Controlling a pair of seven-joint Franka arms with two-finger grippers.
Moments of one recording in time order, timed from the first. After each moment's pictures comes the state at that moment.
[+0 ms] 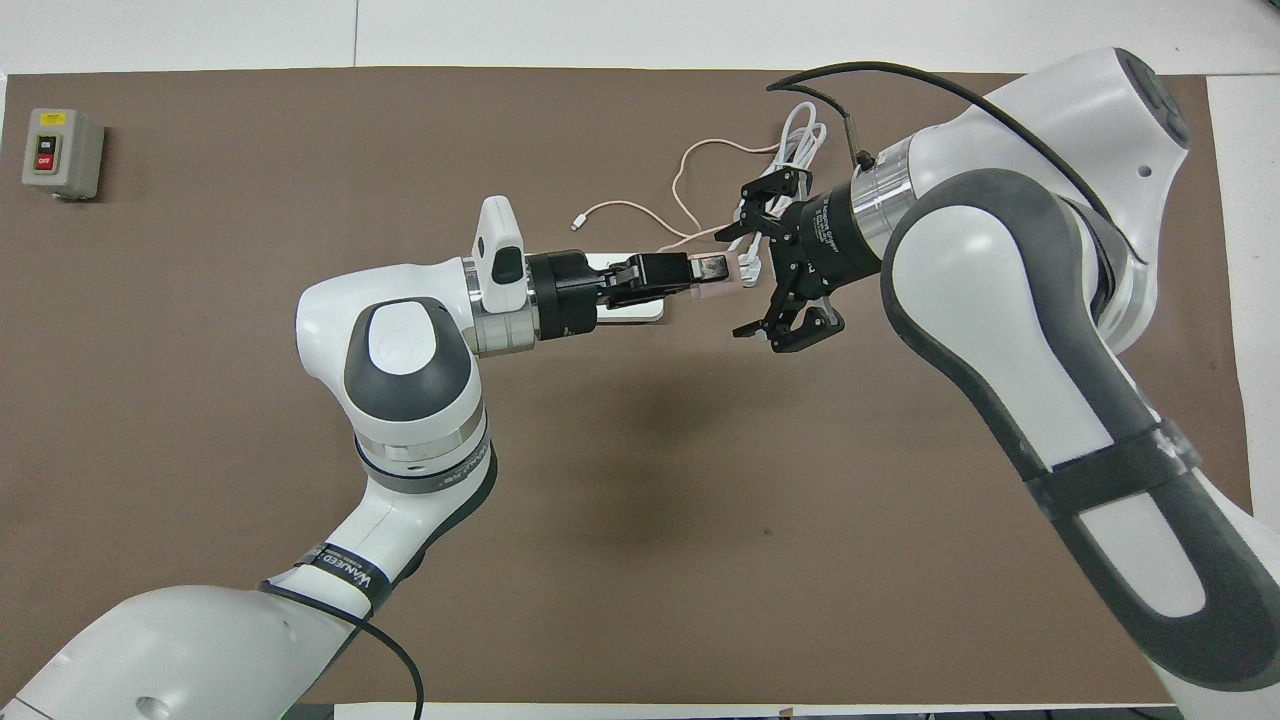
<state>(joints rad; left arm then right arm) -0.50 0.26 -0.02 -1.86 -1.74 2.31 0.64 0.22 0.28 0.05 -1.61 0.67 1.88 1.50</state>
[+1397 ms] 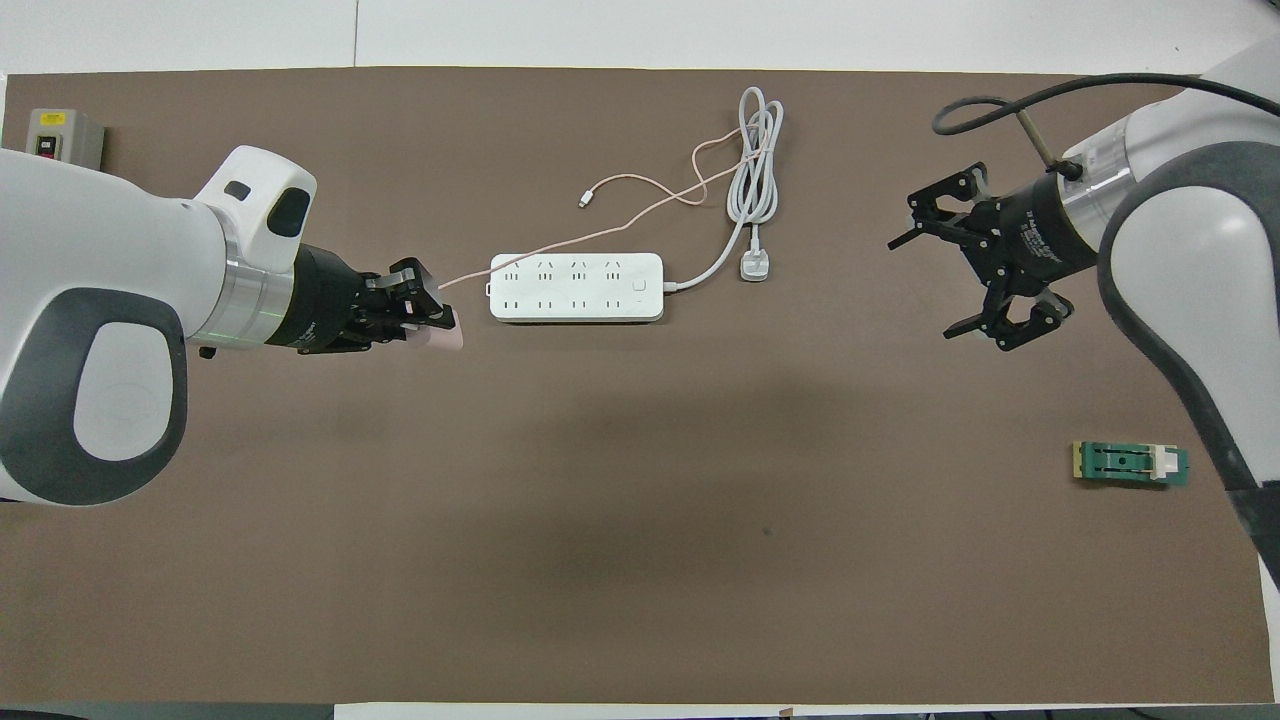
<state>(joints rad) -0.28 -0.01 -0.02 -1.88 -0.42 1.93 -0.40 0.02 0.18 0.04 -1.61 0.37 1.67 0.98</state>
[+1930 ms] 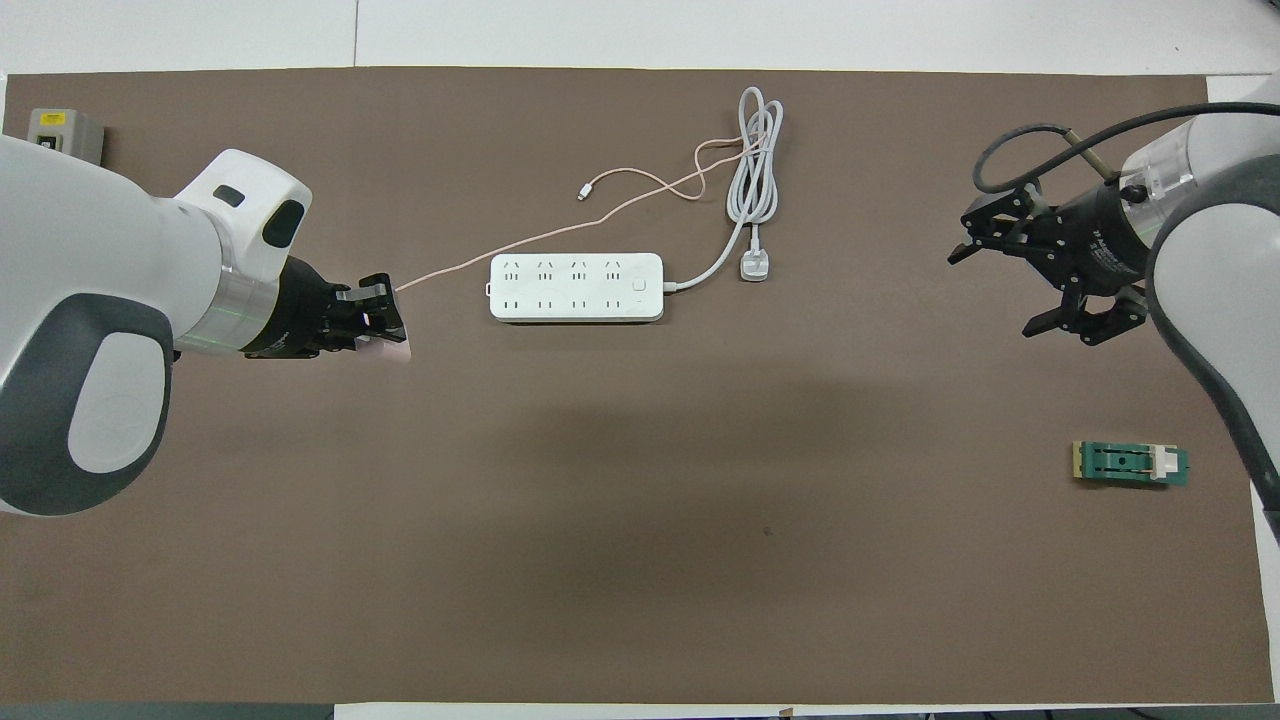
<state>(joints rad) -0.28 -0.04 -0.02 -1.85 -0.12 1.86 -0.43 -0.03 0.12 0.04 -1.61 0.17 1.64 0.57</state>
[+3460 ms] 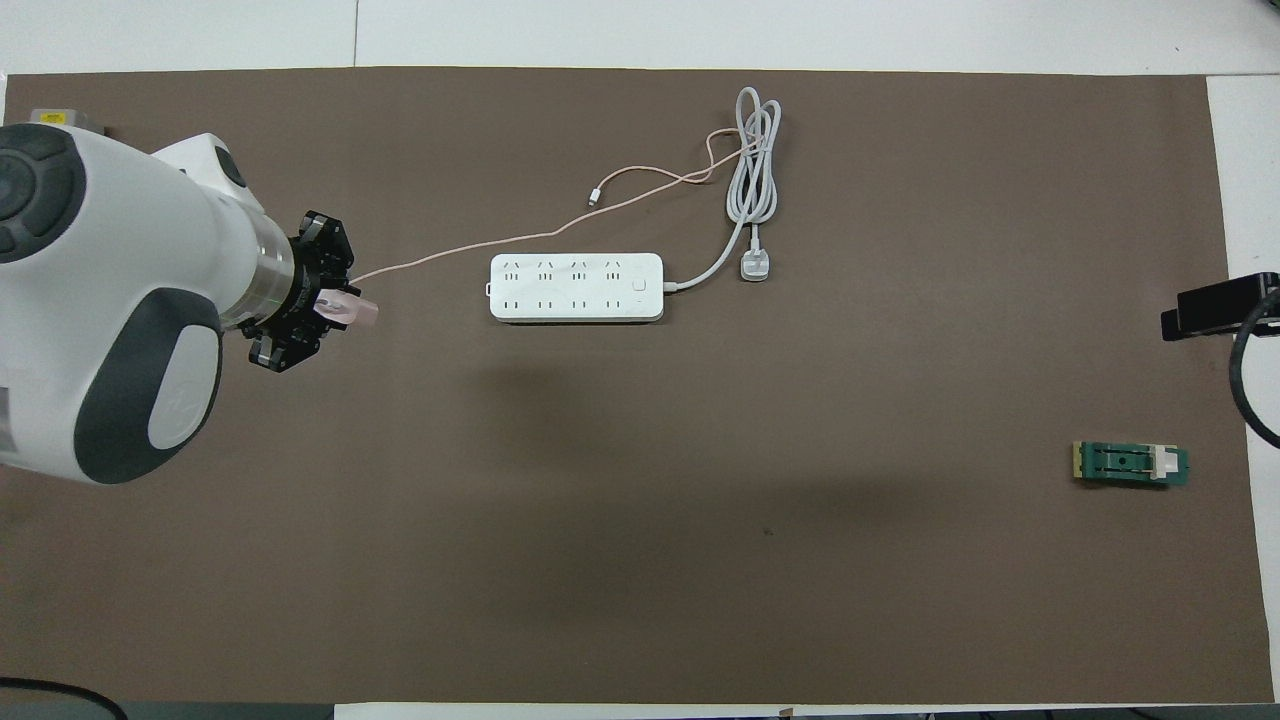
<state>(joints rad) -0.32 0.13 -0.05 -1.74 0.02 1.93 -1.61 -0.10 -0.08 0.00 -1.60 0.02 1.51 -0.10</state>
